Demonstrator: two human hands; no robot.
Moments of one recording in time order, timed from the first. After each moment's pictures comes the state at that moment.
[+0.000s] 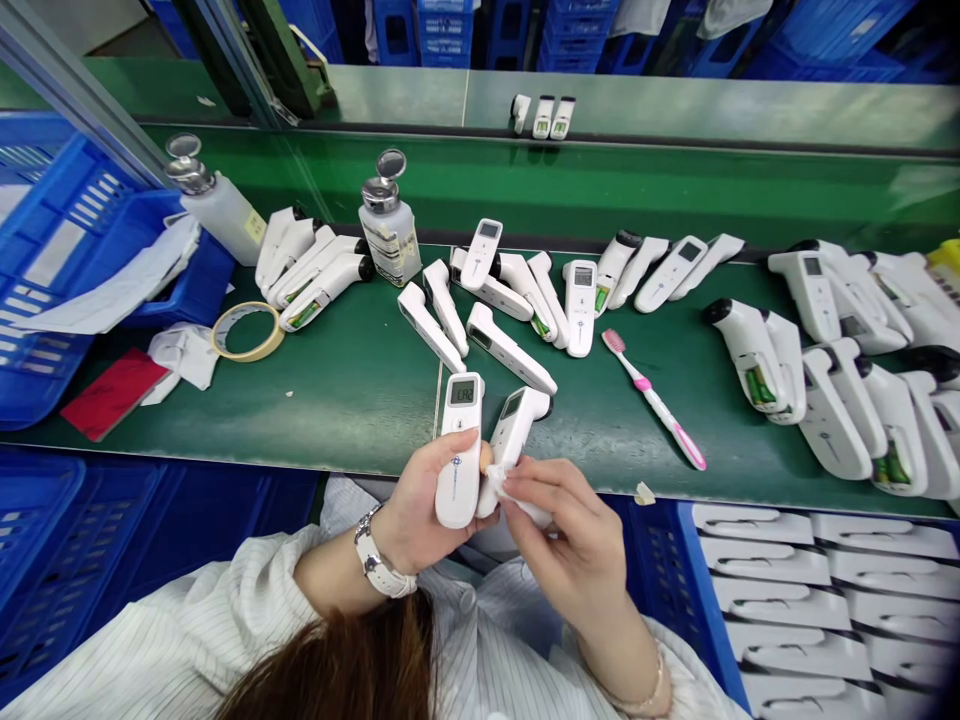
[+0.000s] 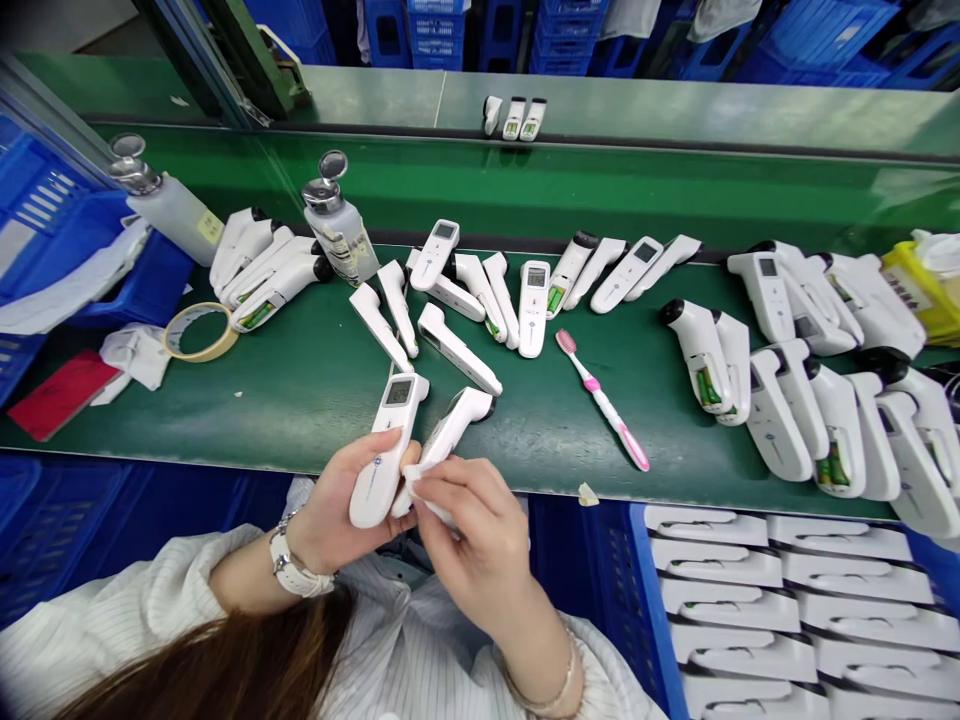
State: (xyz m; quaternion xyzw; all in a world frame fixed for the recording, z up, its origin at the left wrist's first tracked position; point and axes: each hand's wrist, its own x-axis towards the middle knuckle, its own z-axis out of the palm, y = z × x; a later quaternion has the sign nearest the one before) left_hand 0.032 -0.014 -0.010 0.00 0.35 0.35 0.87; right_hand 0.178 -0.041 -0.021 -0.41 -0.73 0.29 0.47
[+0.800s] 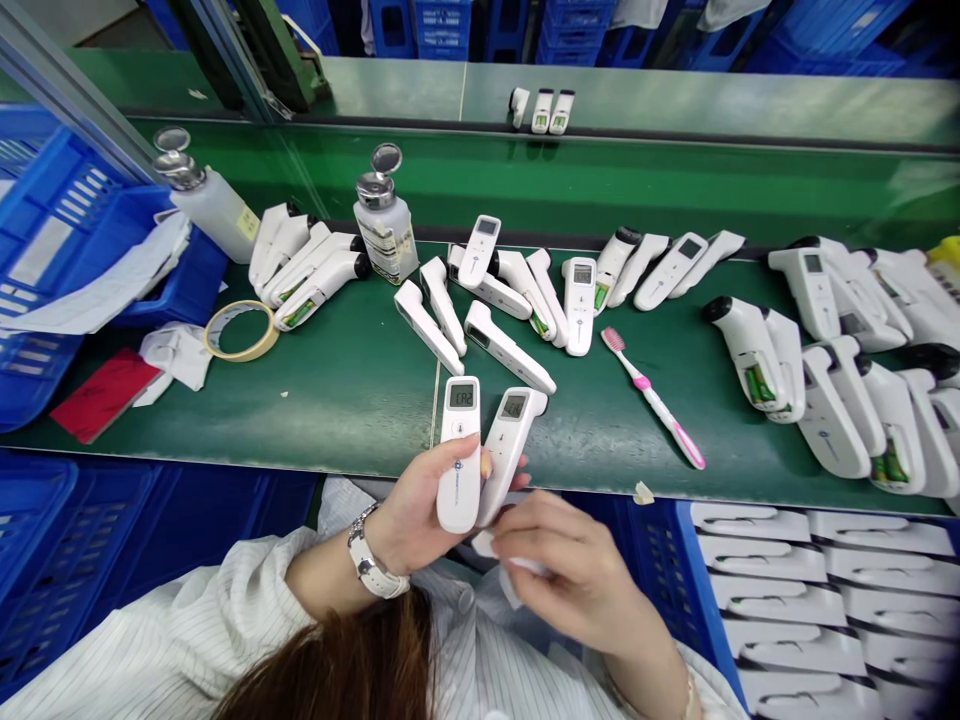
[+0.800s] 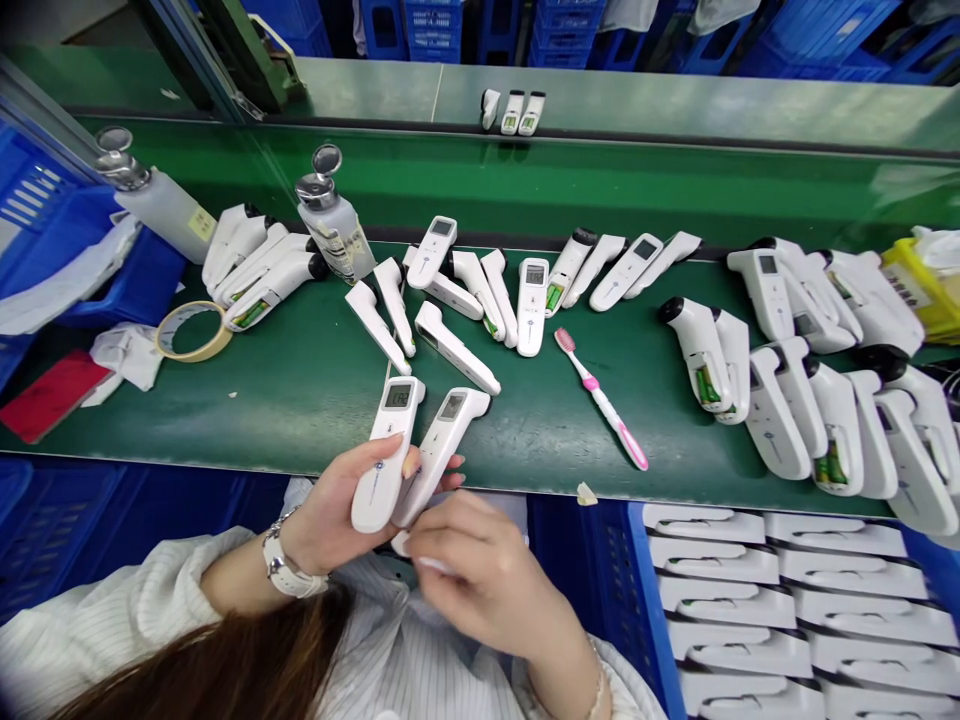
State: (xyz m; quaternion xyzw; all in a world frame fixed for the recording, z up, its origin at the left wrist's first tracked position) left_hand 0.033 -0.016 -0.012 0.01 0.36 0.35 0.87; right_hand 0.198 -0.045 -0.022 -0.31 -0.79 0.40 0.34
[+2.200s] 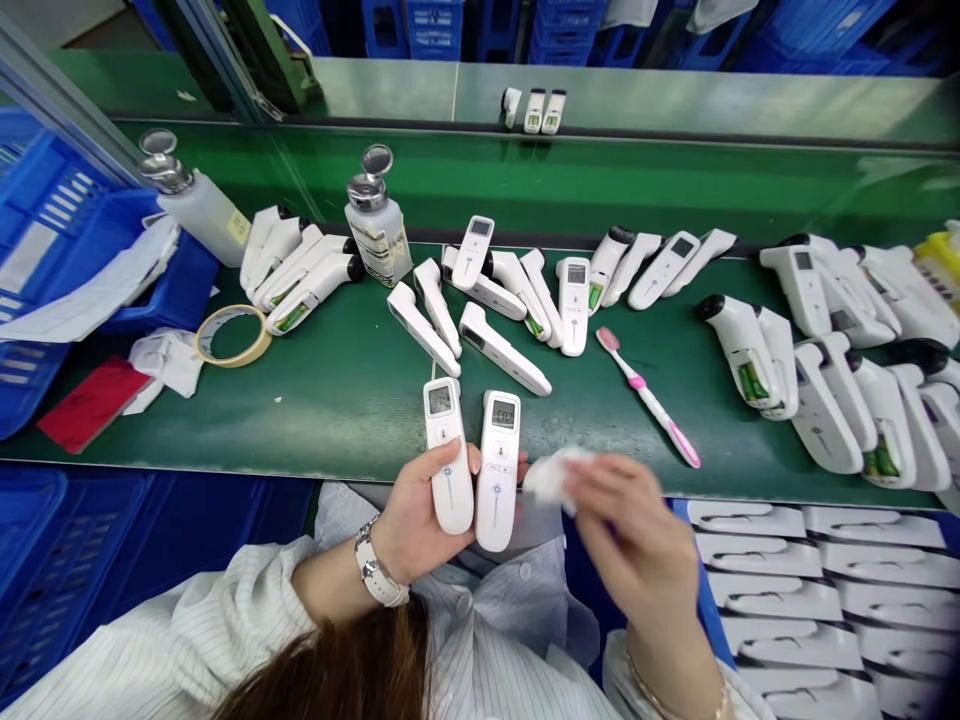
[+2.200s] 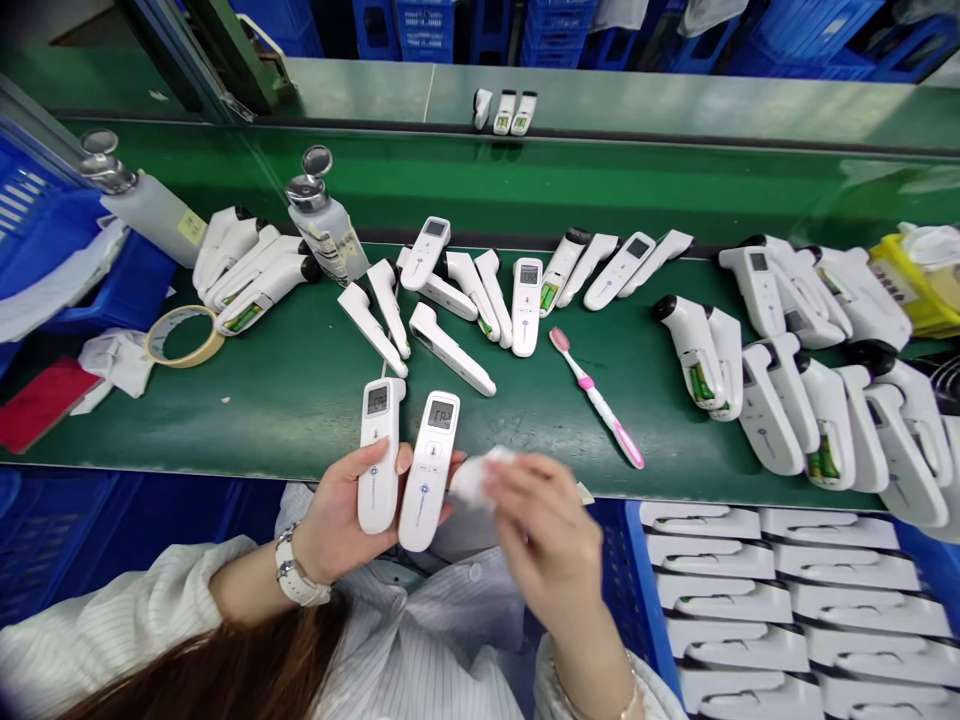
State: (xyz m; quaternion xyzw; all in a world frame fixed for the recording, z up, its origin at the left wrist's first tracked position) left_hand 0.032 -0.021 -0.027 -0.04 0.27 0.39 0.88; right_hand 0.233 -0.041 -0.031 -0.46 -0.76 0.22 0.41
